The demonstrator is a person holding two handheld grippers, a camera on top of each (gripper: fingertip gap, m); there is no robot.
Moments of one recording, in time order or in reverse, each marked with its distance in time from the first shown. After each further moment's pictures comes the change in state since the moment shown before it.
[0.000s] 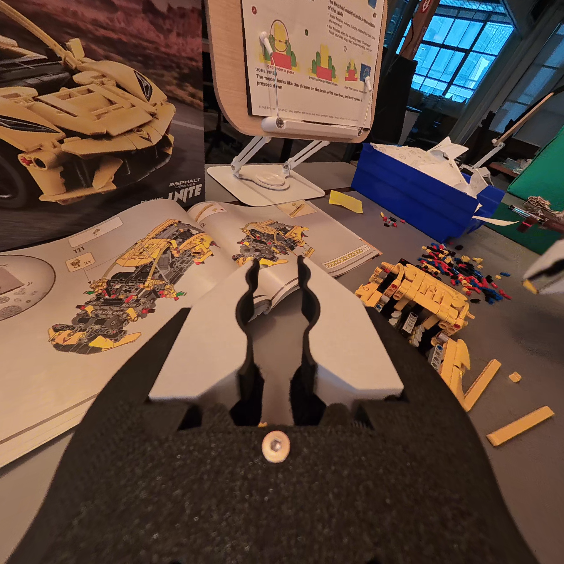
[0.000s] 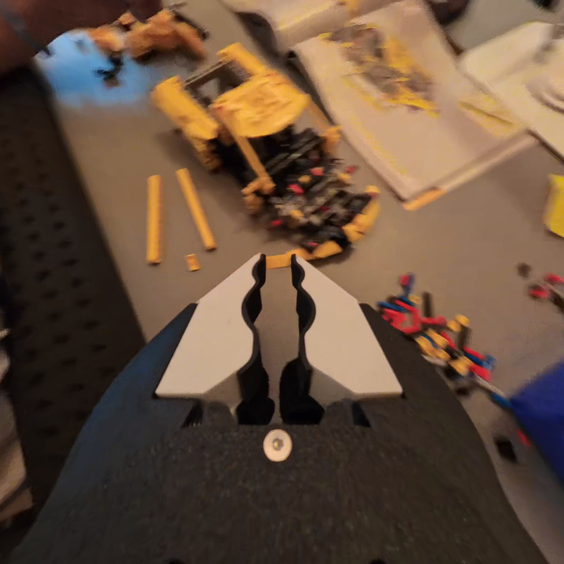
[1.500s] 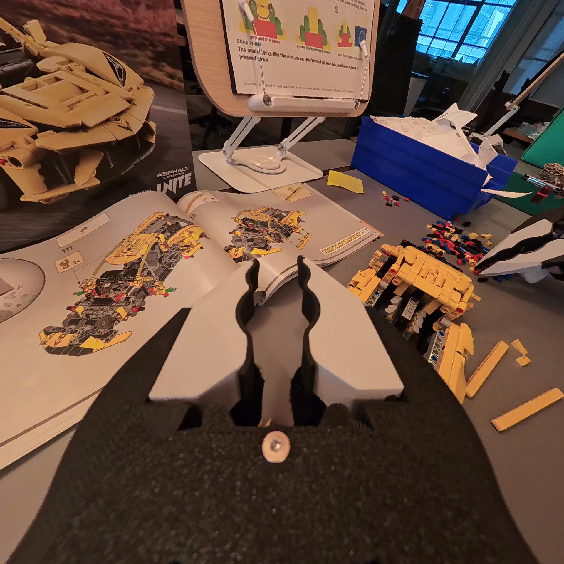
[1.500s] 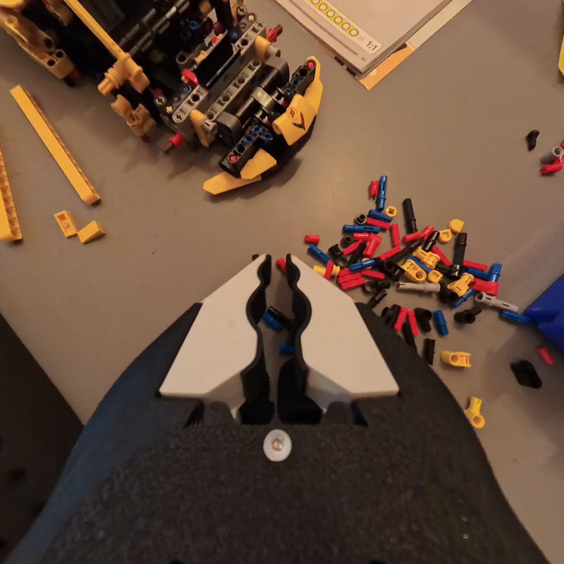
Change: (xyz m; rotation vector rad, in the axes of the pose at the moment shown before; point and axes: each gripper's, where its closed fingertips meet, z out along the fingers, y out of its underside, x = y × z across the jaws) left arm 0.010 0.010 0.005 -0.062 0.002 0.058; right arm 0.047 0.074 0.027 -0.166 0.166 0.161
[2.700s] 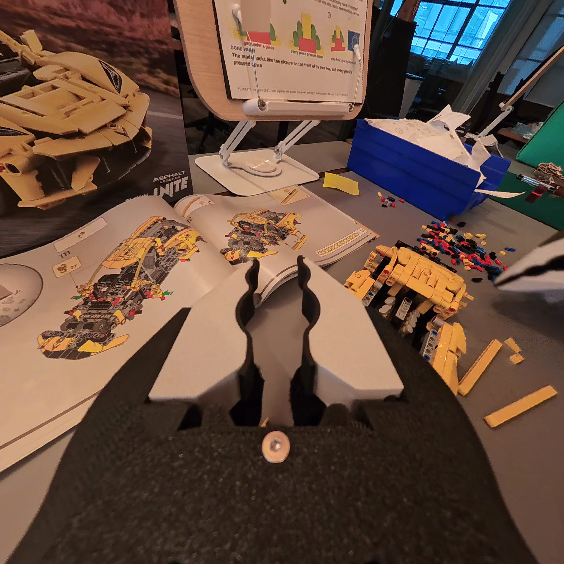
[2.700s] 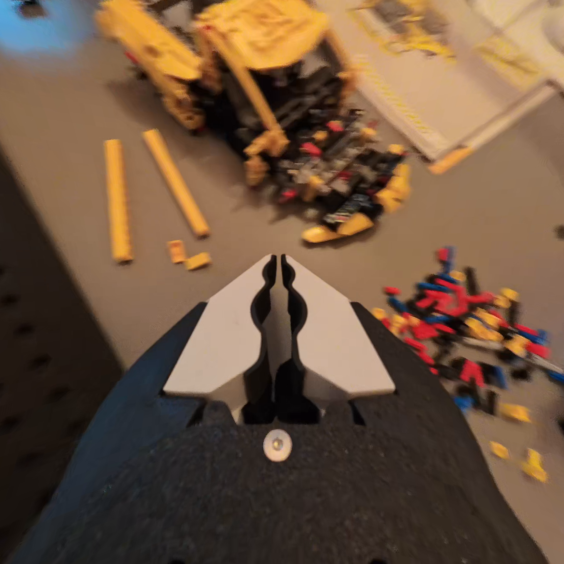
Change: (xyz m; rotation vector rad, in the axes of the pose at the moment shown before) left arm 0.004 -0.003 -0.002 0.004 0.009 0.008; right arm -0.067 -0.030 -0.005 0.130 -0.007 -0.129
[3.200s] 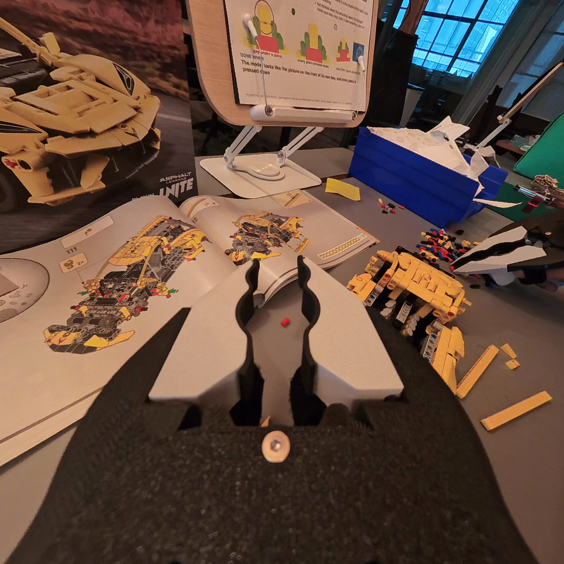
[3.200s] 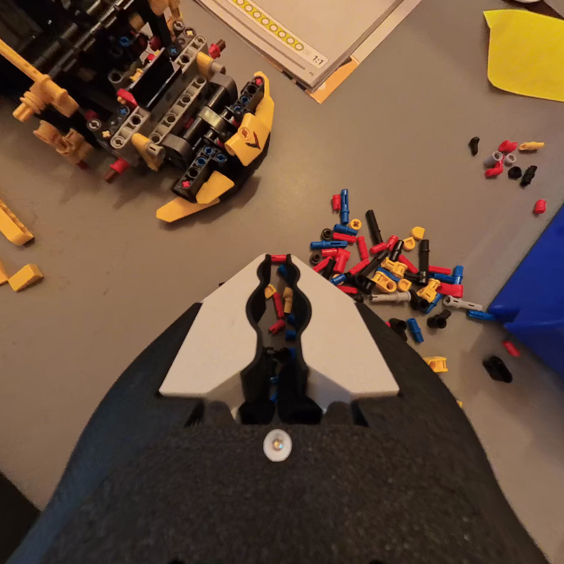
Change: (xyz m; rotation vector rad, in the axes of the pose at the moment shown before) left arm -0.005 -0.003 -0.004 0.017 -0.005 -0.026; right arm 0.085 0.035 0.014 -0.120 0.157 0.155
